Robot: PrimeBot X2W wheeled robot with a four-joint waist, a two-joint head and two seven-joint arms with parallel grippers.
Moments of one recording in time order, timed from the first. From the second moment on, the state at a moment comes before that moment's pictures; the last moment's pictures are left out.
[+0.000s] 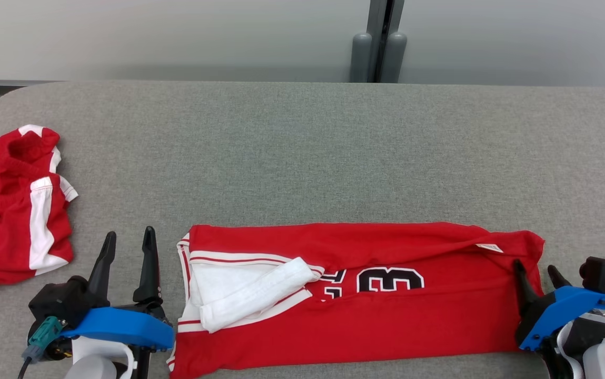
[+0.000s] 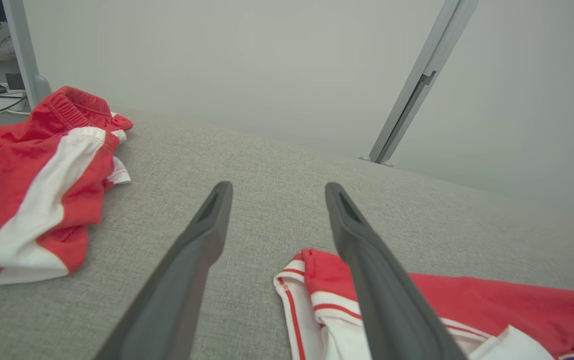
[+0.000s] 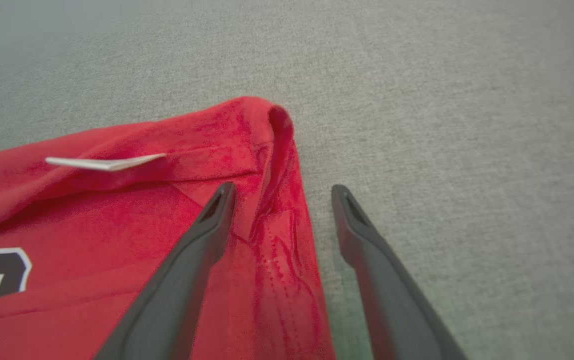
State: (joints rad) left arm -0.15 0.21 -0.19 0.33 -0.51 -0.06 -0.26; right arm -0.23 -0.06 -0.25 0.49 0.16 0.13 0.12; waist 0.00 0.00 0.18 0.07
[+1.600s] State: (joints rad) left arm -0.16 0.16 -0.10 0.38 -0.44 -0.12 -0.26; right arm -0.18 -0.08 -0.48 0.19 0.05 0.13 0.34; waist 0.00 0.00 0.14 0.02
